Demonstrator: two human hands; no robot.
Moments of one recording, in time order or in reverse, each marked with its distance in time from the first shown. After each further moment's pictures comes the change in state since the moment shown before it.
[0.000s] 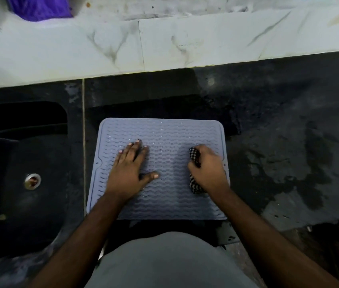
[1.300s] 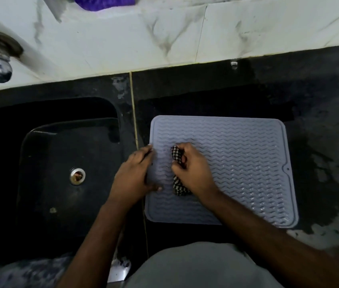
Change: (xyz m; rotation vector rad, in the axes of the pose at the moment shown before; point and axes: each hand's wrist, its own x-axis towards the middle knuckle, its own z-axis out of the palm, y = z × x) left_hand -0.036 -0.117 -0.065 -0.137 -0.089 -0.055; right_hand 0.009 -0.137 0.145 0.244 -0.080 -0.077
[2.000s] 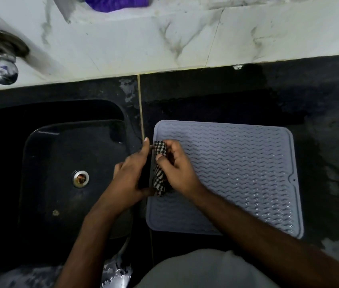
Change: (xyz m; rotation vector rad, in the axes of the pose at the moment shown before) left_hand -0.007 -0.021 -0.029 -0.177 0.008 0.055; right_hand 0.022 -0.055 0.031 0.441 -0.084 0.002
